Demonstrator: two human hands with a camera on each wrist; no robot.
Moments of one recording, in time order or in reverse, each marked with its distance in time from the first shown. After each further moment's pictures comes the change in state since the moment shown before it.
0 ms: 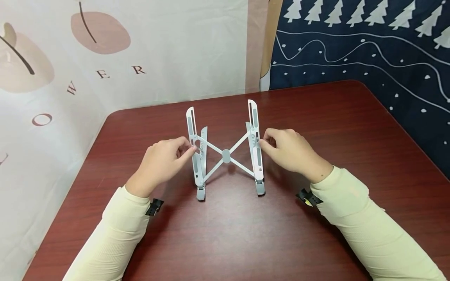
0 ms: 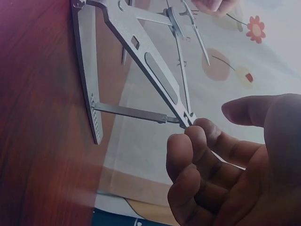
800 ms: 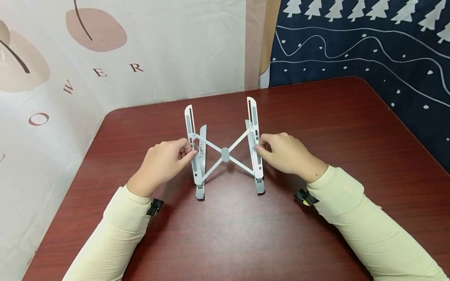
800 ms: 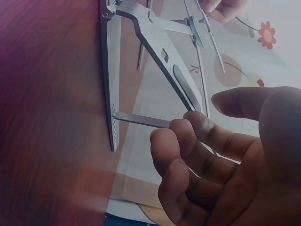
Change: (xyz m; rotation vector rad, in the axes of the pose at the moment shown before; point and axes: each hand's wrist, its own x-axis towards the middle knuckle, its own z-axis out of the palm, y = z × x) left_hand 0.001 -0.003 0.009 0.071 -0.031 0.030; right_hand 0.003 0.005 0.015 -0.046 -0.083 -0.038
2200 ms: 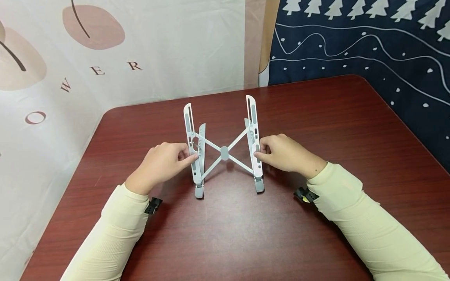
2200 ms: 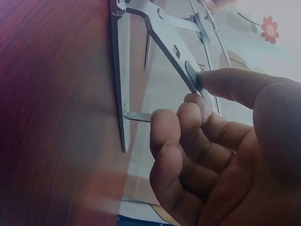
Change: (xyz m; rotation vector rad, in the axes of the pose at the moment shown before) left_hand 0.002 -0.004 0.002 -0.027 -0.168 -0.041; right_hand 0.005 0.011 0.007 0.076 -0.104 -0.025
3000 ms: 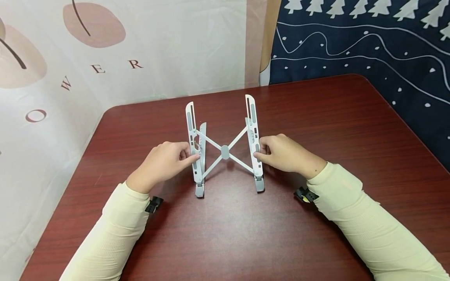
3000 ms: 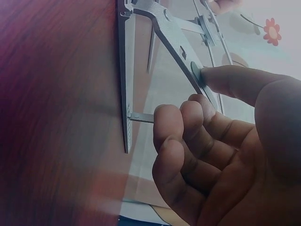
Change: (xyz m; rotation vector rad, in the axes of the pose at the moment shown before) left_hand 0.001 -0.001 0.002 -0.057 -0.018 0.014; right_hand 0.000 -0.002 0.002 0.003 -0.009 -0.021
